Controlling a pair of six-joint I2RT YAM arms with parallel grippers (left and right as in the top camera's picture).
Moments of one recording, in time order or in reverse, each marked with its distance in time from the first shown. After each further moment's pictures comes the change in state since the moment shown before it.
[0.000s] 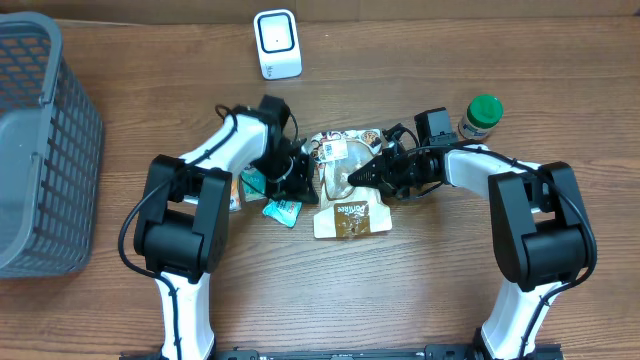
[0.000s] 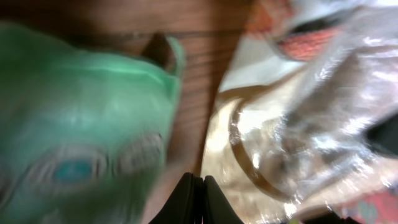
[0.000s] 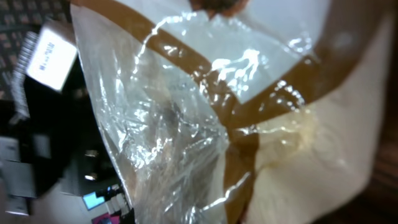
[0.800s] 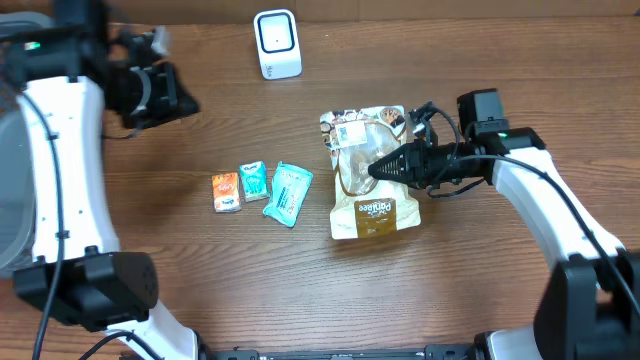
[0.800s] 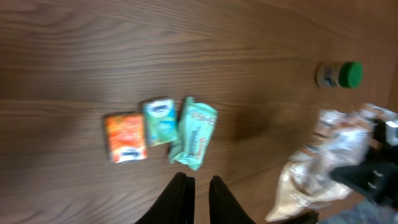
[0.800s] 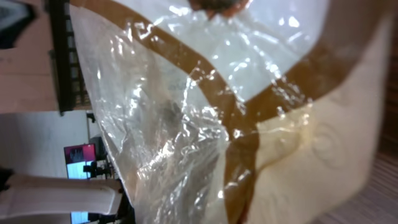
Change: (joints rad) left arm 0.490 -0.281 0.611 -0.535 -0.108 0.229; right arm -0.077 -0.405 0.059 -0.428 -0.098 -0.278
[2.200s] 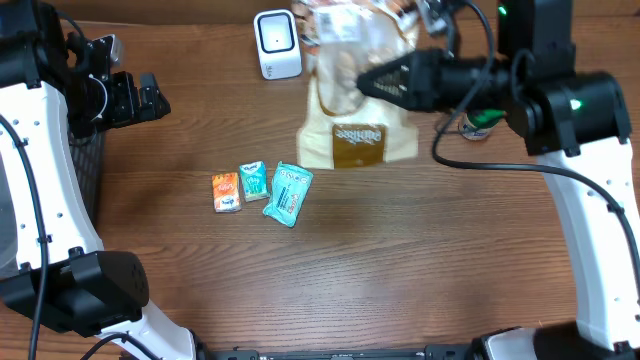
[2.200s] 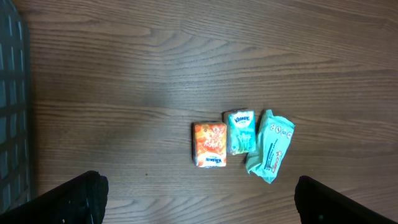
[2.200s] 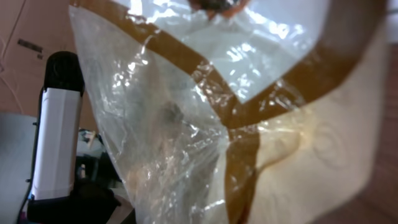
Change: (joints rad) left arm 0.095 0.000 0.000 0.033 -0.215 0.126; right arm 0.157 -0.010 0.832 -0.268 0.171 0.273
